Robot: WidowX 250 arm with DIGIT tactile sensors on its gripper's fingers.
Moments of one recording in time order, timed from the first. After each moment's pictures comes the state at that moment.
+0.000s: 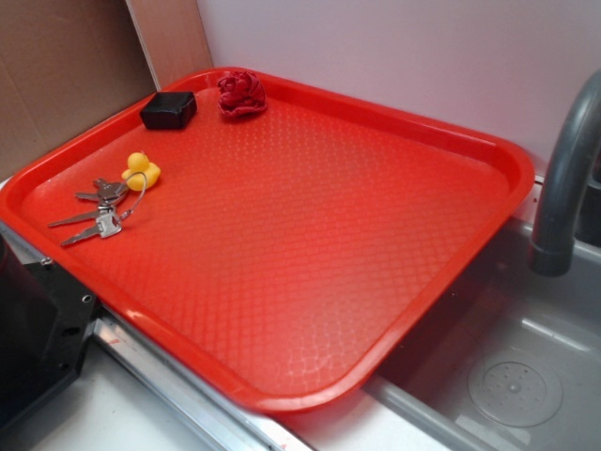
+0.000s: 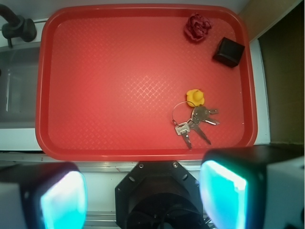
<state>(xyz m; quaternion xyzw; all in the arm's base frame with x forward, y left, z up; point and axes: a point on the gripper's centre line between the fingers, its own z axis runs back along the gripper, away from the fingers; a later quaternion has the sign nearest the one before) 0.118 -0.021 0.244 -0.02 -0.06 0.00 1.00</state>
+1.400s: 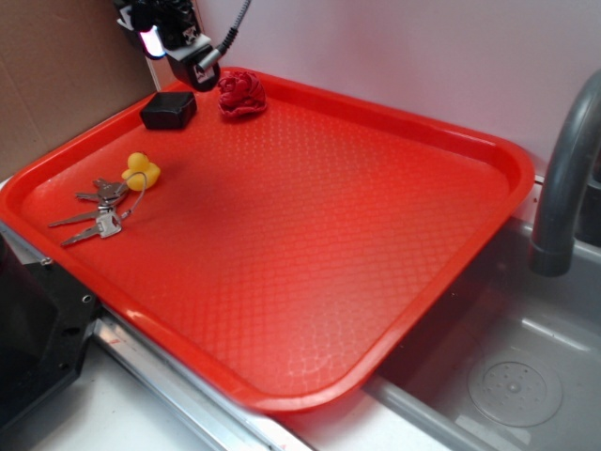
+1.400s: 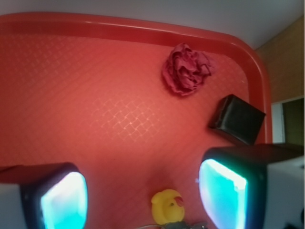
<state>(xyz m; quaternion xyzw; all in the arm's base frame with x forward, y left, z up) 0.241 0.046 0.117 0.03 -0.09 -0.04 1.00</state>
